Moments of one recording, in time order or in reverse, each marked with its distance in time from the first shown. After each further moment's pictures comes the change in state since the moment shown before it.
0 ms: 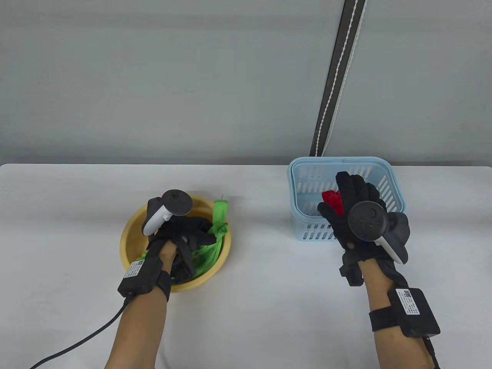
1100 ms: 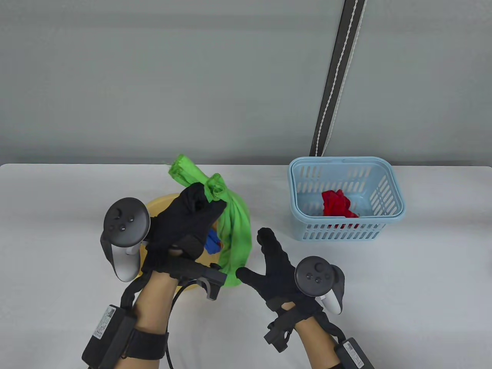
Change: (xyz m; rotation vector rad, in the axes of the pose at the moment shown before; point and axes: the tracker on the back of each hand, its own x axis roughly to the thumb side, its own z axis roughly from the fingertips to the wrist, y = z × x) left_hand 0.150 0.036 0.199 0.568 -0.458 0.565; right_hand 0.093 0.100 0.086 0.340 -0.164 -0.739
